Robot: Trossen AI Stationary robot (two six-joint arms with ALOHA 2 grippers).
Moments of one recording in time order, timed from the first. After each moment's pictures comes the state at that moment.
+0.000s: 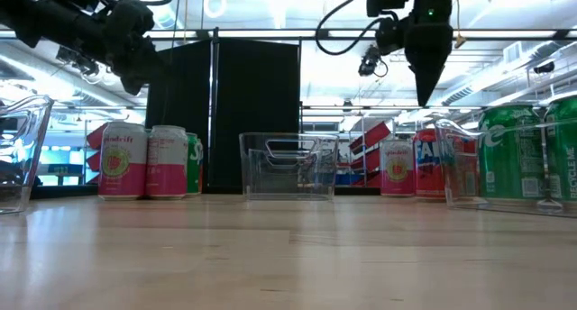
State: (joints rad) left arm 0.24 0.57 0.38 -0.11 -0.12 -0.14; right arm -0.30 1.47 1.34 -1.29 0.14 0.13
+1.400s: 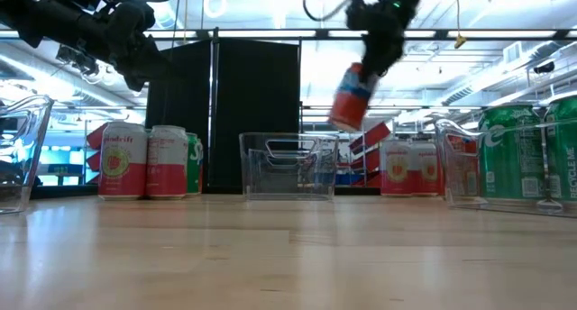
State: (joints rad) left arm 0.24 0.58 0.38 -0.07 -0.13 -0.08; right arm -0.37 1.53 1.51 -1.01 0.13 -0.02
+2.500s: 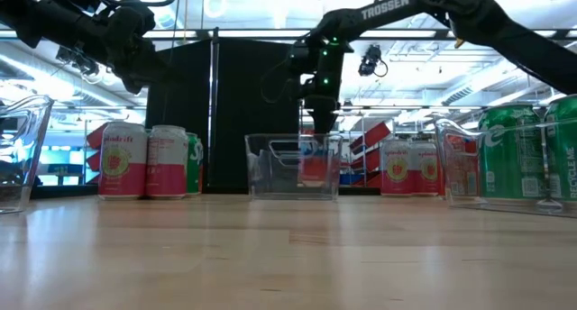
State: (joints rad) left arm 0.23 0.58 0.38 -0.11 -0.13 -0.09; right arm -0.59 2.31 2.28 -1.28 0.11 -0.36
